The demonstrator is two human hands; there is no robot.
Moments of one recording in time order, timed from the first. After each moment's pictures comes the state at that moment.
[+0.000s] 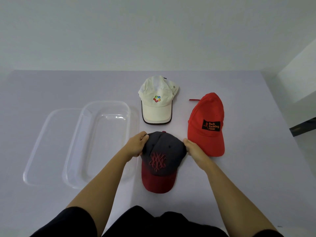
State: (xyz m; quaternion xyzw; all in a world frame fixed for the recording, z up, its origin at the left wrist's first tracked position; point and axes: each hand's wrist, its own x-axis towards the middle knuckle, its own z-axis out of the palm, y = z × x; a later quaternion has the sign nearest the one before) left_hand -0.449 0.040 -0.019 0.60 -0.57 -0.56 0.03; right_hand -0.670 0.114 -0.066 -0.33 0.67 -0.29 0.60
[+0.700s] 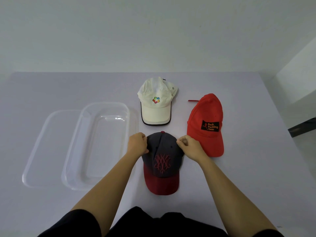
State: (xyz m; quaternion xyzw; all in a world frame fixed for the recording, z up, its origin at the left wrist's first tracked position) left_hand -0.466 0.037 -0.025 0.67 -0.64 -0.38 -0.03; right_hand -0.670 0.103 -0.058 -0.47 0.74 -0.22 0.43
